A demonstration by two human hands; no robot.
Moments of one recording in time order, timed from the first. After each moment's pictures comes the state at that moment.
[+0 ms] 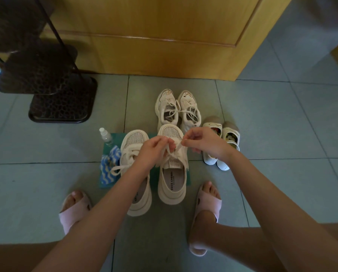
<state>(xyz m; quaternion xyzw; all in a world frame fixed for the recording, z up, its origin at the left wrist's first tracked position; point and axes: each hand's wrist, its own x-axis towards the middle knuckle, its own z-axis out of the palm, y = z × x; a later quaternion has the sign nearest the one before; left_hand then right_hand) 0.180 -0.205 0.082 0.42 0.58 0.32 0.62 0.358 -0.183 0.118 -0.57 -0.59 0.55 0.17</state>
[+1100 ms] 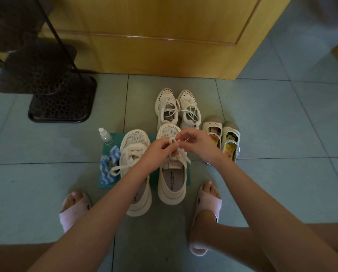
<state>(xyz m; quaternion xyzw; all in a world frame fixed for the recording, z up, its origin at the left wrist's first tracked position) 0.186 -0.201 0.082 0.58 0.53 0.25 0.57 0.349 -0.186 0.085 -0.54 -0.64 0.48 0.25</state>
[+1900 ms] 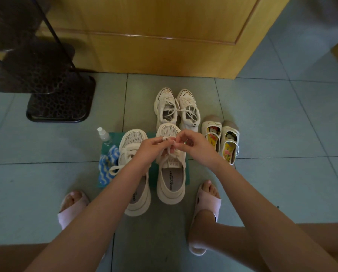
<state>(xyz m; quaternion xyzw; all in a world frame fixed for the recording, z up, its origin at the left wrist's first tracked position) 0.179 -0.196 0.074 0.39 0.57 0.29 0.67 0.344 -0.195 0.086 -0.55 -0.65 0.47 0.24</state>
